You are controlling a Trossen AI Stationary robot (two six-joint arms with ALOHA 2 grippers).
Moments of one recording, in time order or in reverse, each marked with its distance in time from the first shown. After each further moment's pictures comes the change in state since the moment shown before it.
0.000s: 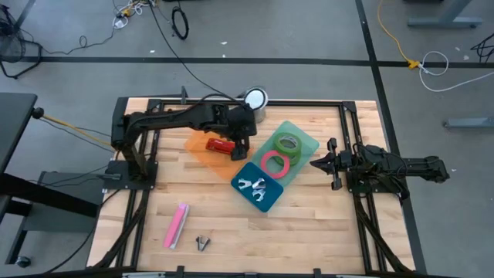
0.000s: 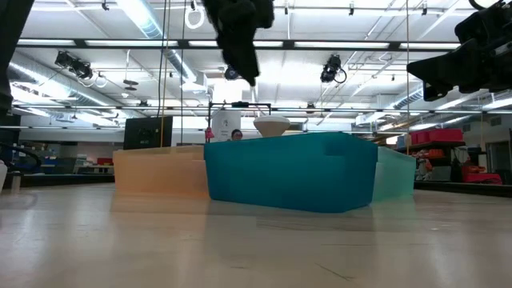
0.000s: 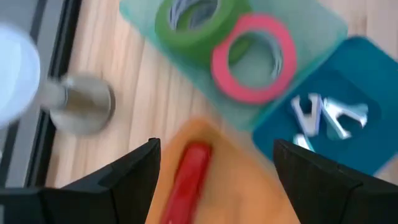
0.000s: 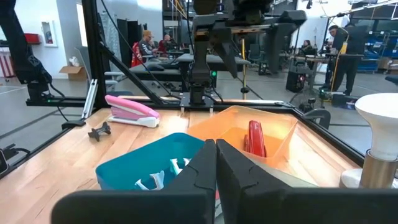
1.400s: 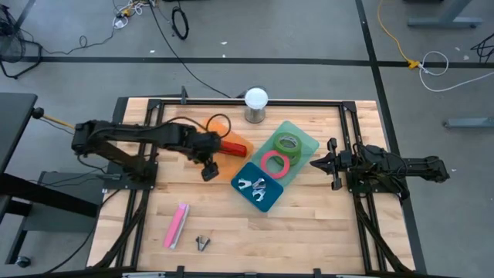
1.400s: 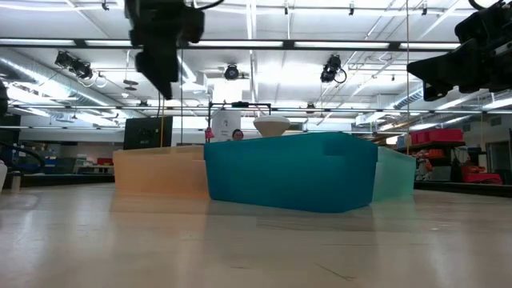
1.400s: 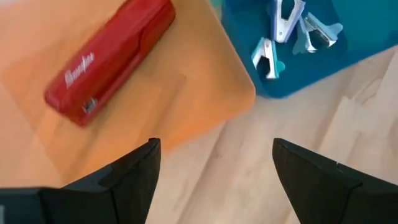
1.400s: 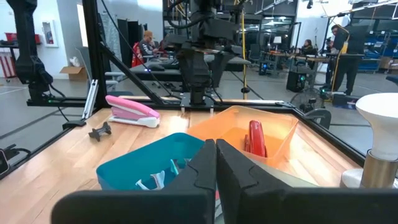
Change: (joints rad) left arm -0.156 -0.392 -0.530 0.003 0.030 -0.544; right arm 0.000 0.000 0.000 0.001 0.000 0.000
